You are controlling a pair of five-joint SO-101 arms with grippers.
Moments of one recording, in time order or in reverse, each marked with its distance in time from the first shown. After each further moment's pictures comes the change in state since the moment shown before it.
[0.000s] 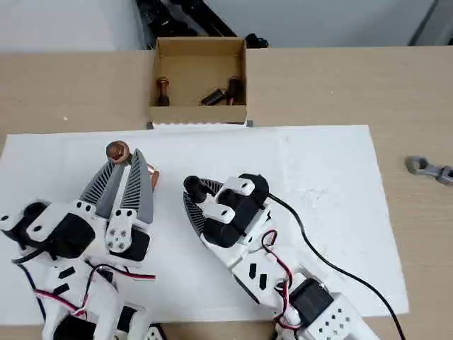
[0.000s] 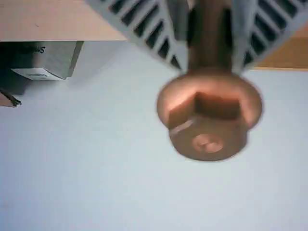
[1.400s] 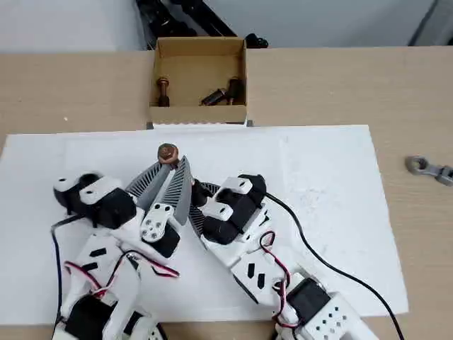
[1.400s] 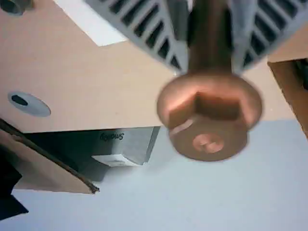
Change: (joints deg) left arm 10.5 7.8 4.0 -2.7 2.8; right arm 0.0 0.1 2.1 -0.4 -1.0
